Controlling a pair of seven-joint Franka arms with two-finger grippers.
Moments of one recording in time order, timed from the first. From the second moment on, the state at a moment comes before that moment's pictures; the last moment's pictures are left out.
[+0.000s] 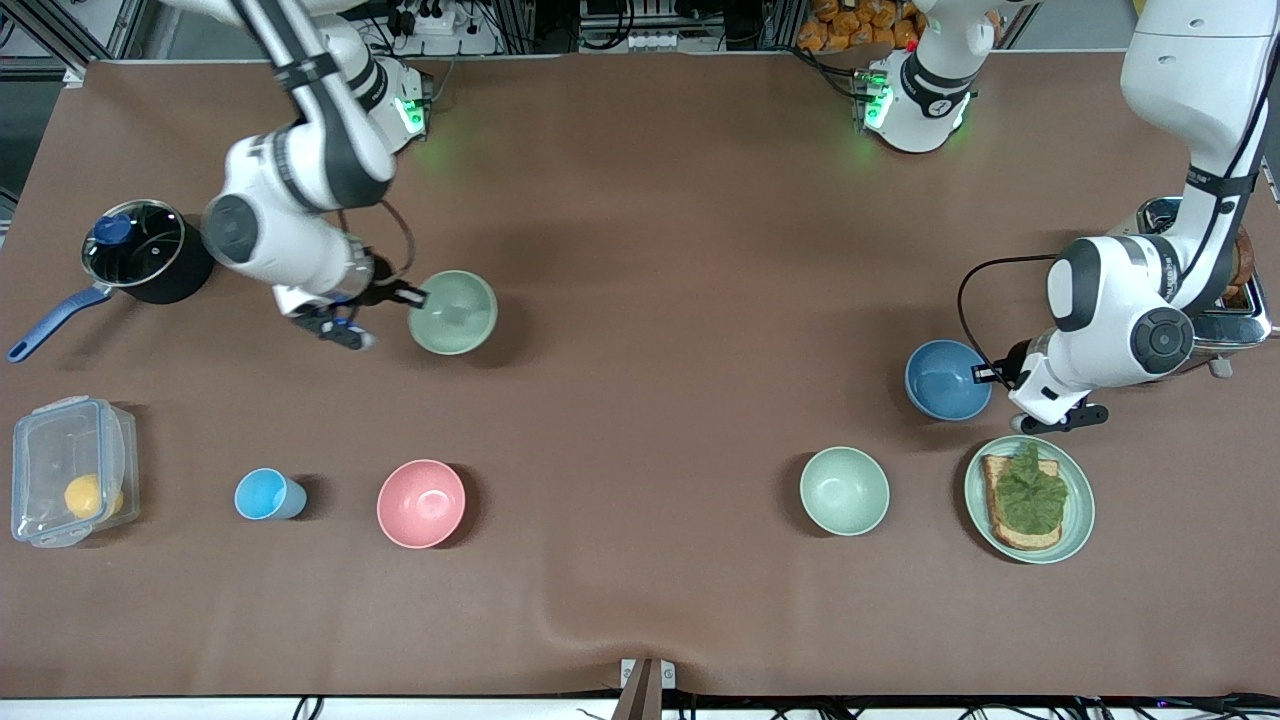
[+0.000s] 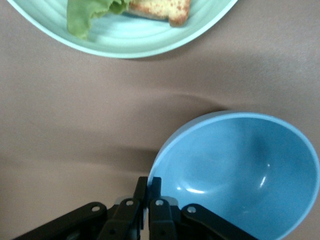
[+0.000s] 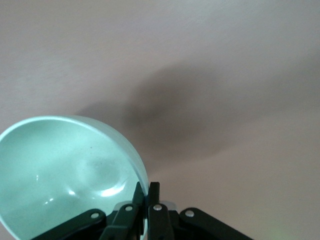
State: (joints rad) left arm 0.15 0.42 -0.11 -2.03 0.04 2.25 -0.14; right arm 0.30 0.06 0.04 -2.34 0.30 2.26 0.57
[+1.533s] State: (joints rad) left arm 0.13 0.36 -0.38 -1.74 0.03 1.92 -0.46; right arm 0.82 0.46 0.04 -2.05 0.31 2.64 1.37
